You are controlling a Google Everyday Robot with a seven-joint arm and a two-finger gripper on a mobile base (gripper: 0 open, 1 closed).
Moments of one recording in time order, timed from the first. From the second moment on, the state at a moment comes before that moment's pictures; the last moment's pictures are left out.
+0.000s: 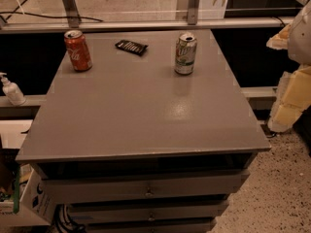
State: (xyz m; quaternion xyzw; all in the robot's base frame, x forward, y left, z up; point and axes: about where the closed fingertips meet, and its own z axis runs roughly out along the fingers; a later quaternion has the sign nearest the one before) arm 0.438 -0.217 0.976 -0.60 0.78 -0.03 0.16
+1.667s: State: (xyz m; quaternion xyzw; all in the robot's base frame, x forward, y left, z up) arm 0.538 -0.185 0.898 -0.53 0.81 0.07 0.24
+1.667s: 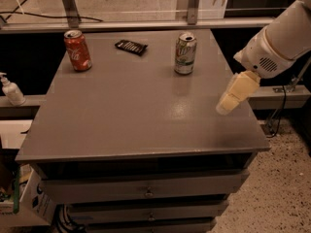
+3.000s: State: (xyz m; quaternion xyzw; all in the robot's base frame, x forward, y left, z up) arm 0.616 -0.162 0.916 -0.52 0.75 0.05 0.41
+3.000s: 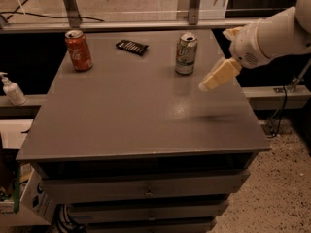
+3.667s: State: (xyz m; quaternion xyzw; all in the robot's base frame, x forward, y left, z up) arm 0.673 -0.137 0.890 -0.44 0.77 0.13 0.44
